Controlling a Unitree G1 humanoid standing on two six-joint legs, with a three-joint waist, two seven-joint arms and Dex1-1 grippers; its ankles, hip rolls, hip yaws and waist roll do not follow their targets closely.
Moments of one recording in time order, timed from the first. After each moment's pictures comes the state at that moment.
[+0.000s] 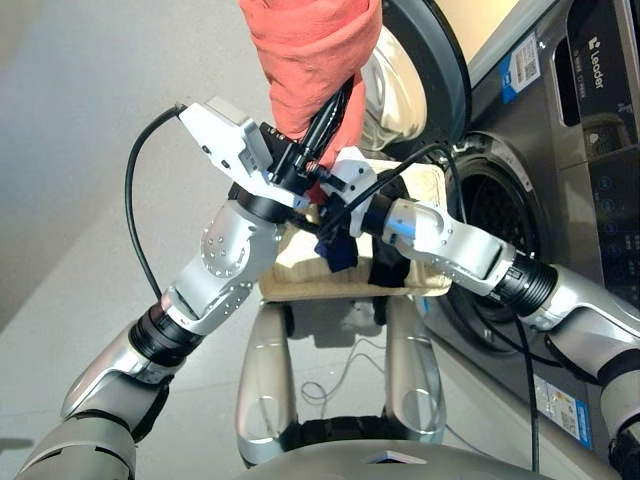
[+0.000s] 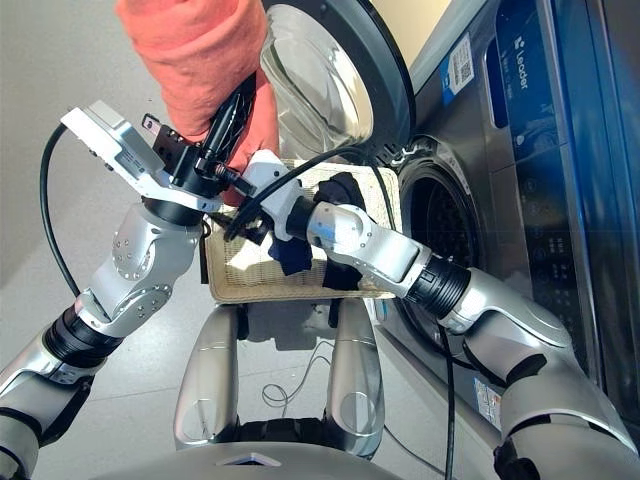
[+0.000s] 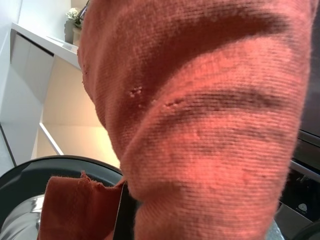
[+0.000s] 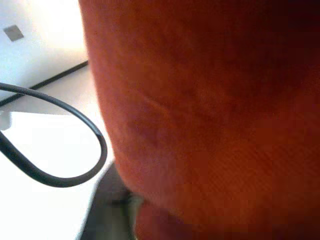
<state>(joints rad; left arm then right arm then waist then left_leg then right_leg) -0.58 0.60 -0.53 -0.33 -0.70 -0.35 0.08 -0.93 -0.60 0.94 0.01 0.66 -0.02 0.13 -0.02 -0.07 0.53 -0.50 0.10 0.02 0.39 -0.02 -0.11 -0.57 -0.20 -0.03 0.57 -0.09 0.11</state>
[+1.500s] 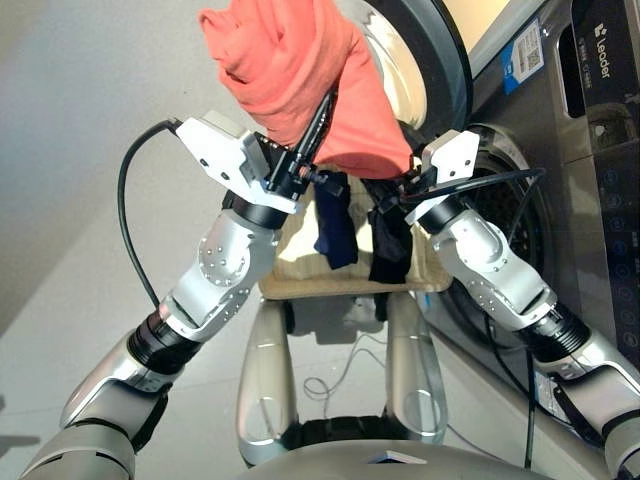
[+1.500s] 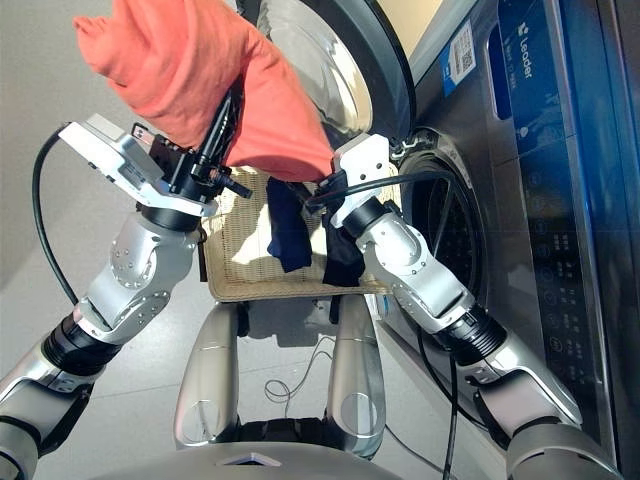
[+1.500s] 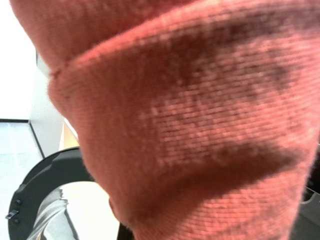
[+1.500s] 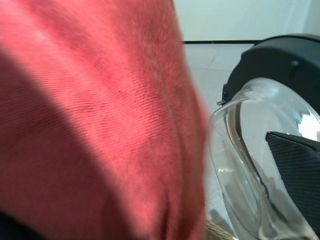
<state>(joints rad) -0.53 0.60 -0.49 -0.35 -0.62 -0.35 0.15 -0.56 -0.67 0.55 -0.16 0.62 -0.14 0.00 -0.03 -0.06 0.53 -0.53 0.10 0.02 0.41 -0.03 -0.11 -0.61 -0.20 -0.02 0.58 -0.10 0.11</state>
